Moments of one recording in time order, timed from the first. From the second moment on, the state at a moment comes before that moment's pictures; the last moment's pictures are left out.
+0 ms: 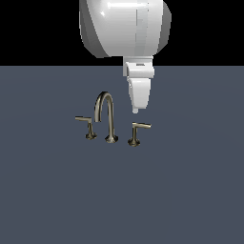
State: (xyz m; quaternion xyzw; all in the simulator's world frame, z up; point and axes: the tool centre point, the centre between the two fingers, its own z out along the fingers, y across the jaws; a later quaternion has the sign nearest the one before) arm 0.004 -0.046 0.147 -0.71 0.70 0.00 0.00
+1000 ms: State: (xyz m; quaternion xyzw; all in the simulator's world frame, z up) arm 0.029 -0.093 0.091 -0.61 0.79 0.00 0.00
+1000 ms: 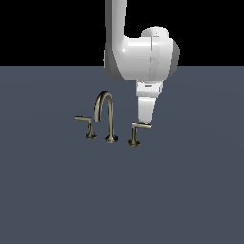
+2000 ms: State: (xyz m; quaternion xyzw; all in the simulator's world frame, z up) arm -0.003 -0.098 0.091 -0.62 0.79 0.00 0.01
